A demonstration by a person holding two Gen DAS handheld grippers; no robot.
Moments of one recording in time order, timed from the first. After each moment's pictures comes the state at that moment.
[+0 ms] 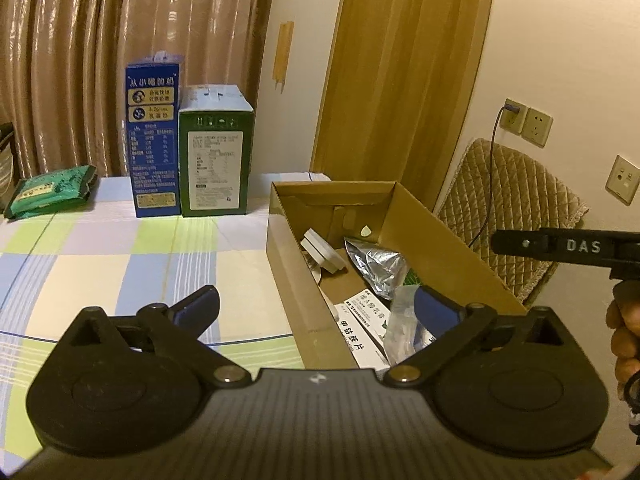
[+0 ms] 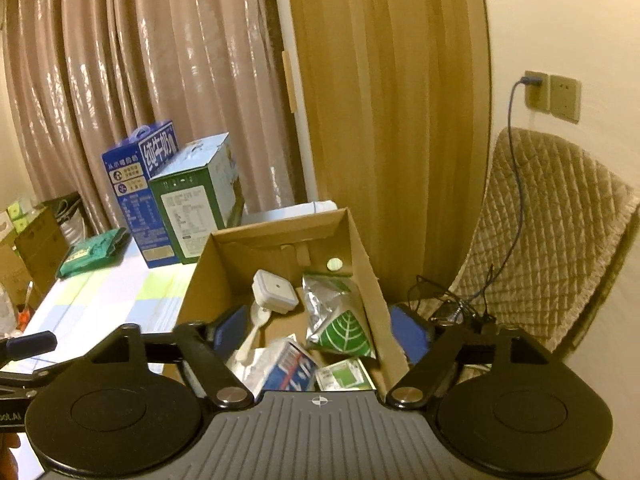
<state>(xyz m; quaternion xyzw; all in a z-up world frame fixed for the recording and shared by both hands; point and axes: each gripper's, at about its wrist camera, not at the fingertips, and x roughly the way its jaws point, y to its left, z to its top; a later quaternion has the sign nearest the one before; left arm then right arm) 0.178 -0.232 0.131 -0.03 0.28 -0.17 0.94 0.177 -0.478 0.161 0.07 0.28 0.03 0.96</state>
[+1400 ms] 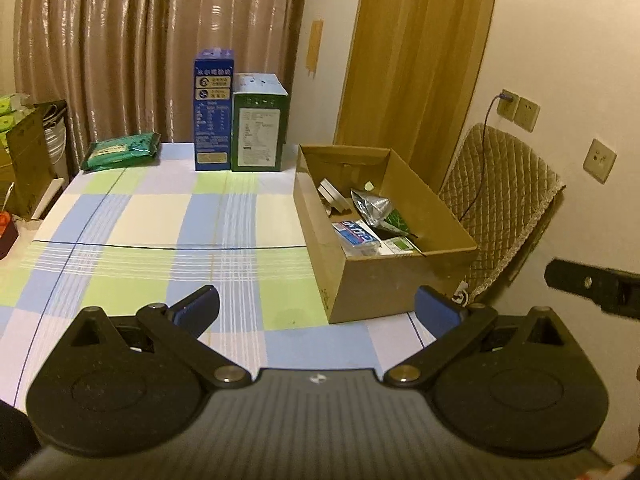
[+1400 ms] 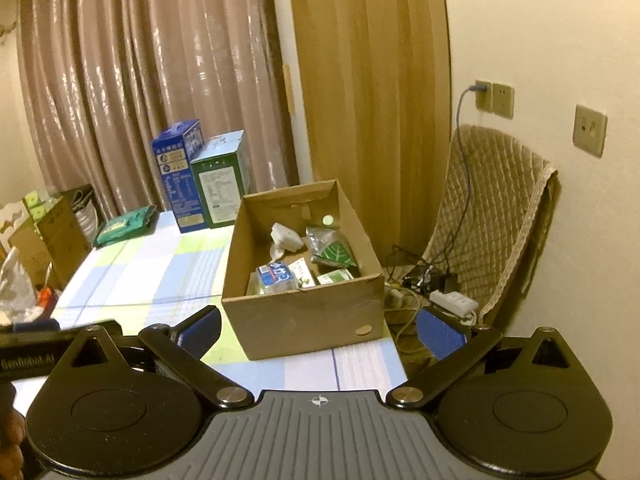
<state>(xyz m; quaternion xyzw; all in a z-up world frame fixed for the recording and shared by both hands) -0.010 -0.214 0.179 -0.04 0.31 -0.11 0.94 -0.041 -0.448 0.207 0.06 0.28 0.01 0.96</state>
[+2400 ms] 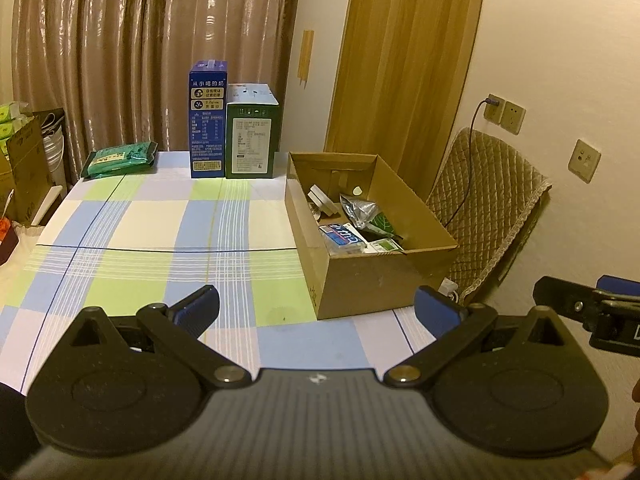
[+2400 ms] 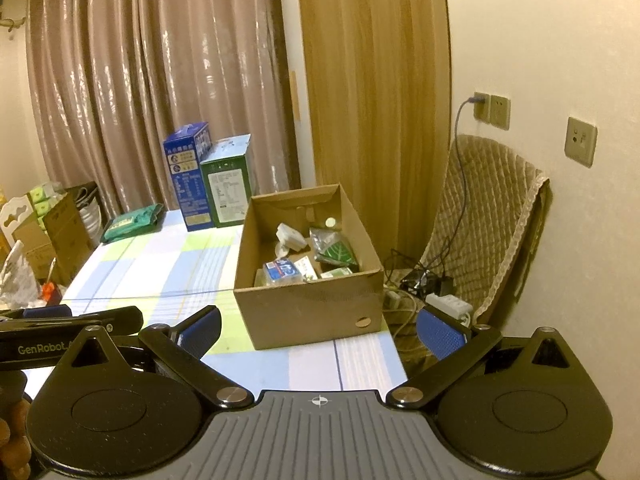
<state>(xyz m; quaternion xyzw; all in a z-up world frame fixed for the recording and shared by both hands) -0.039 -0.220 0.193 -0.03 0.30 -0.12 0.95 -0.074 -0.435 0.217 0.05 0.27 0.01 0.96</state>
